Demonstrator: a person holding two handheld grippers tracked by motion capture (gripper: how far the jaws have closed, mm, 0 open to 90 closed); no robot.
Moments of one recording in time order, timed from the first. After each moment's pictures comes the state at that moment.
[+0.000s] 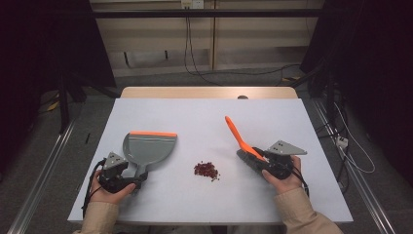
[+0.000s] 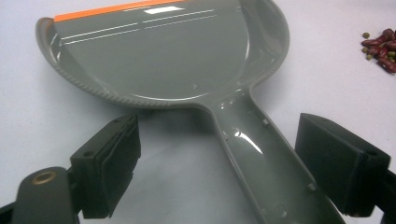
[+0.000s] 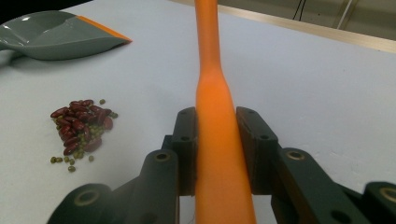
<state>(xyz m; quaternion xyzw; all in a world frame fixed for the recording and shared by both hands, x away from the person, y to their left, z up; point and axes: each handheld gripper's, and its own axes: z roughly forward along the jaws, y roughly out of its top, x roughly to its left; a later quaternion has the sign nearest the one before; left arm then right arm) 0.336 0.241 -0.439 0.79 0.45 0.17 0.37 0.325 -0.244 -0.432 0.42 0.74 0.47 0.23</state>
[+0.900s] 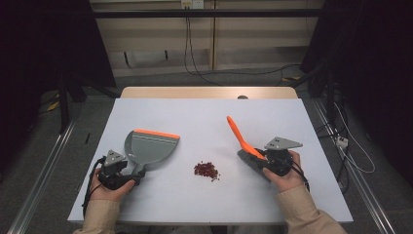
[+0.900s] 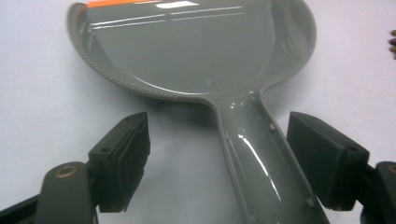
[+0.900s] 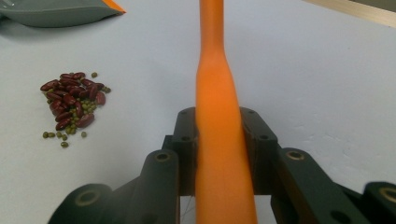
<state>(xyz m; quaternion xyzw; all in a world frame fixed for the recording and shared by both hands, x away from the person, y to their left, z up) 0.343 0.239 -0.437 0.79 0.47 0.18 0.35 0.333 -0.244 -0.424 0.43 0.78 0.41 0.21</state>
